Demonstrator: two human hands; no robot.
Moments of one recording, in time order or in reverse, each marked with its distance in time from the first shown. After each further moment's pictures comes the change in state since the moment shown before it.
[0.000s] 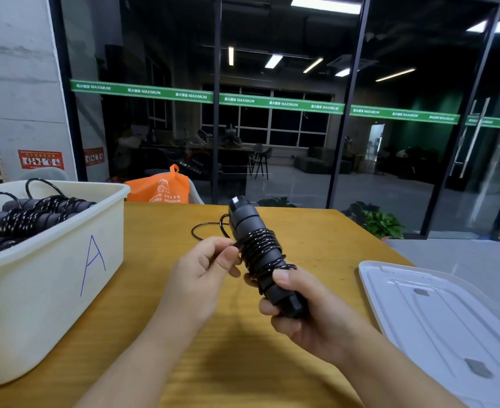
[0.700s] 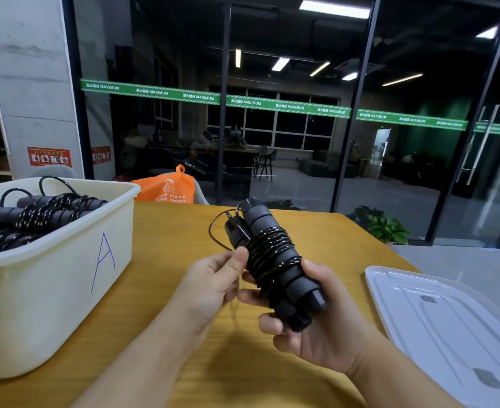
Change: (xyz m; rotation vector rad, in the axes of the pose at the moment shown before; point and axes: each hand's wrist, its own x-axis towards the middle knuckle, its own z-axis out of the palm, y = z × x) left_hand -0.001 0.000 0.001 -0.385 -0.104 -0.358; right_hand 0.002 0.004 -0.009 0.279 -0.319 0.167
